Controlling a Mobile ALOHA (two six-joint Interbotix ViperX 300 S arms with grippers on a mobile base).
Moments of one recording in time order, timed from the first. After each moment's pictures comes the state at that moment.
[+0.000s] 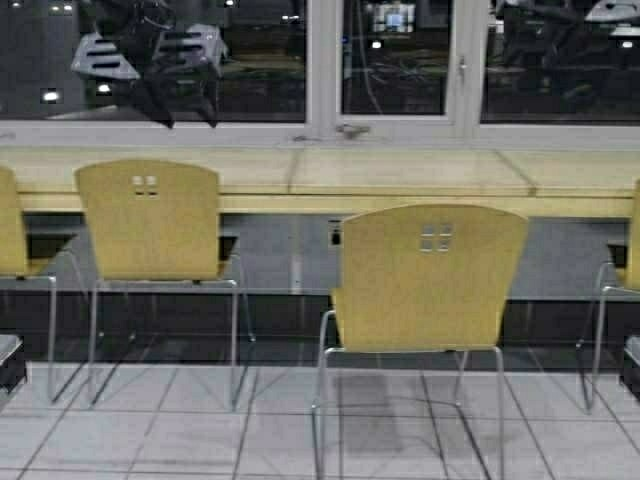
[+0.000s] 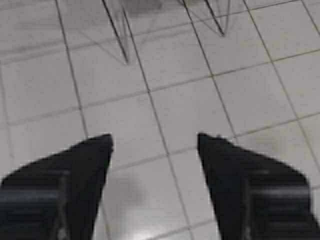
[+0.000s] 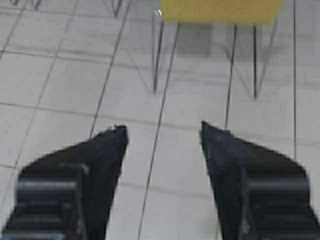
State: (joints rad) left arm -0.40 -0.14 0.79 0.10 0.03 -0.21; right arm 0.20 -0.34 0.82 -0.09 0.13 0.16
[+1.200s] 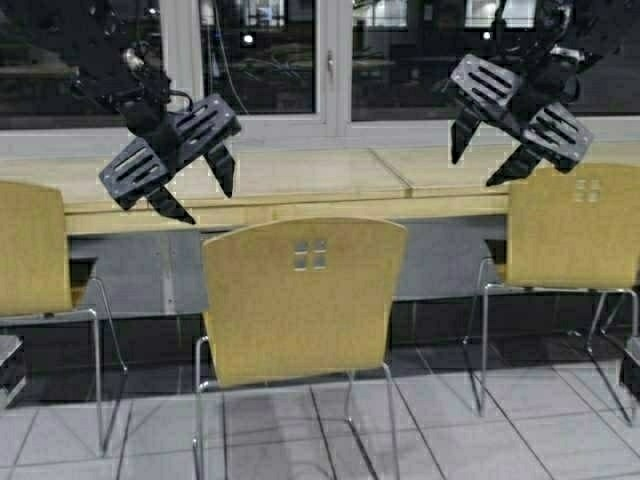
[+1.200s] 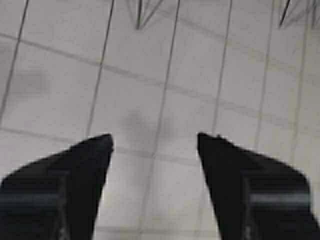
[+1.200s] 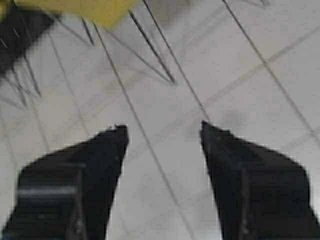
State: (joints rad) left arm -0.42 0.17 0.76 -0.40 -0.20 -0.53; right arm 0.29 0.02 0.83 0.26 -0.14 0.56
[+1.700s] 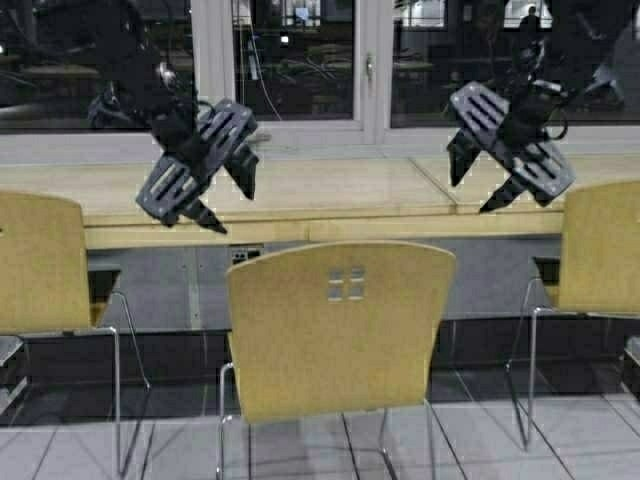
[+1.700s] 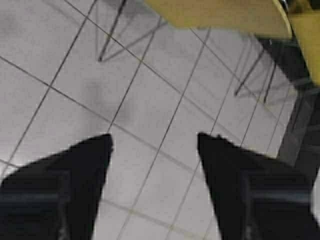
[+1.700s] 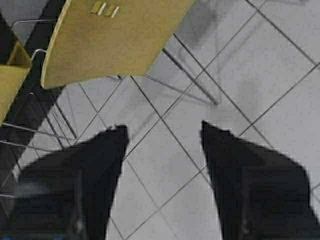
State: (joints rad) left arm -0.48 0.27 0.69 -0.51 -0.23 -0.76; right arm 0.29 0.19 0.73 0.41 -0.17 0.63
